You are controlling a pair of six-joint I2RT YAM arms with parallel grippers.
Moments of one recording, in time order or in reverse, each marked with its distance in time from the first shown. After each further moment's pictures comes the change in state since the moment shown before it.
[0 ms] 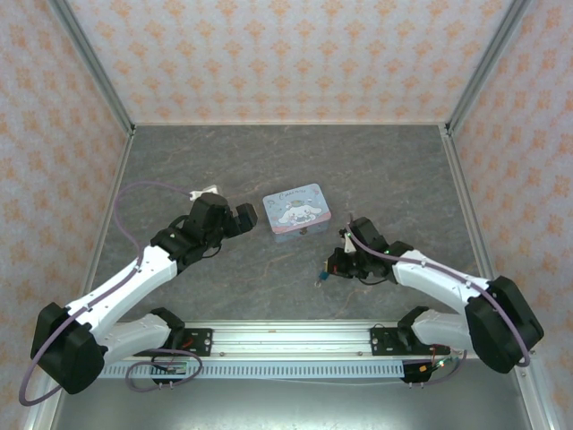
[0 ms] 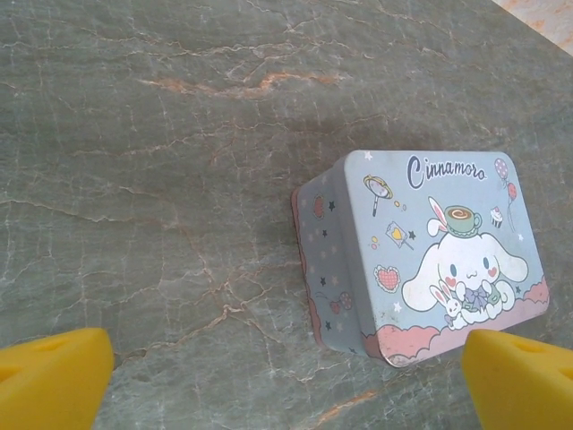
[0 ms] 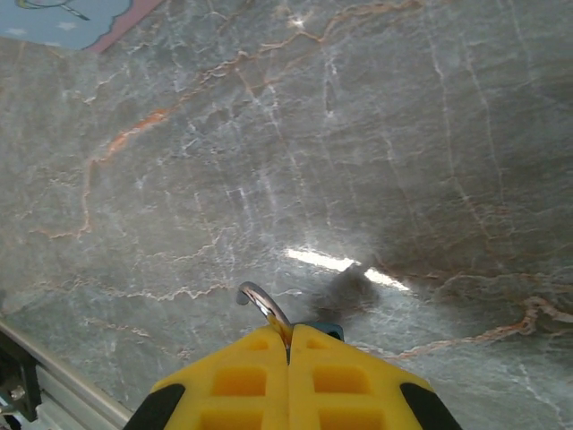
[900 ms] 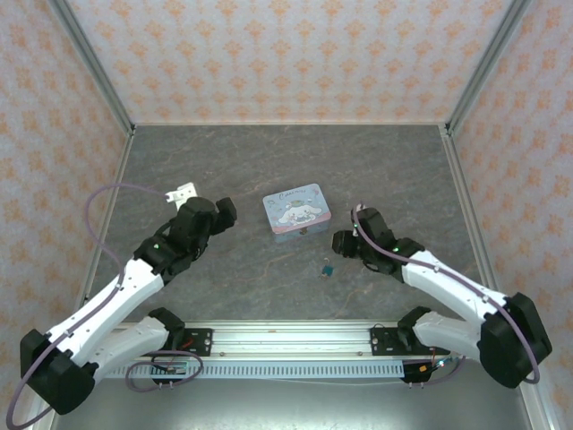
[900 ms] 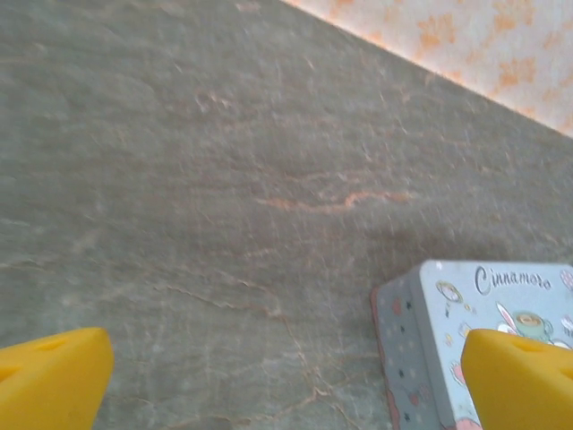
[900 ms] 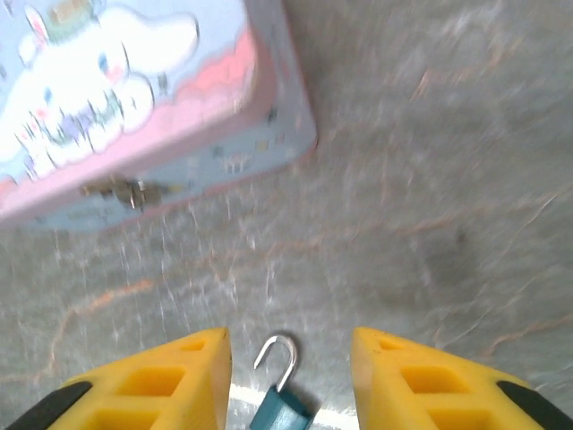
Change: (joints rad) left arm 0.000 -0.158 -0.001 -0.071 -0.325 0.067; right arm -0.029 -0.125 0.069 -0.001 0.350 -0.114
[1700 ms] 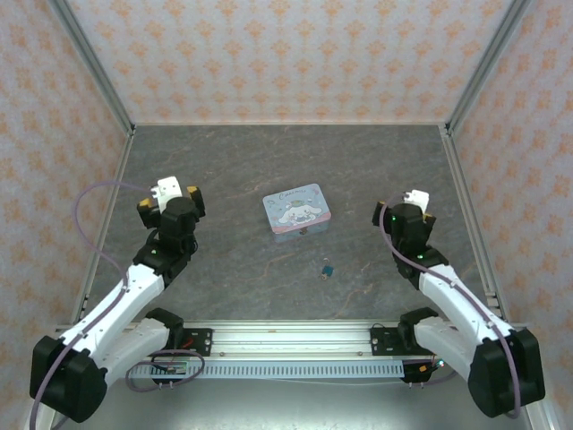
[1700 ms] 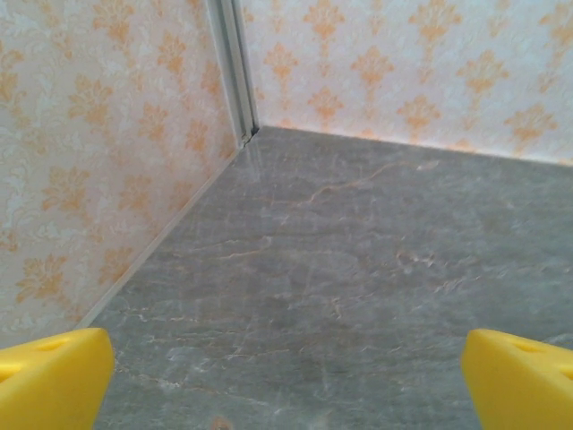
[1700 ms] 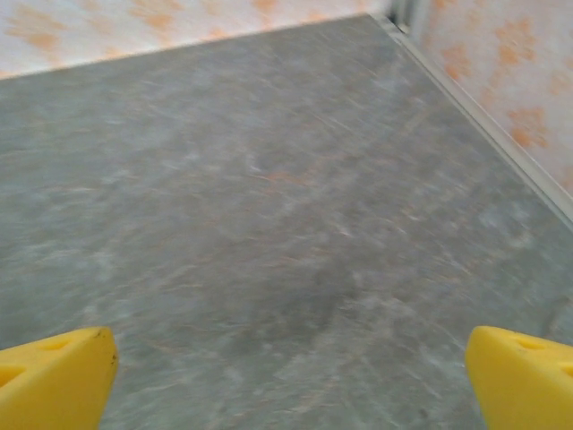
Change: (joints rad) left arm 0.186 0.004 -0.188 0.432 -0.311 0.536; right arm -0.345 -0.121 -0.140 0.312 0.449 -0.310
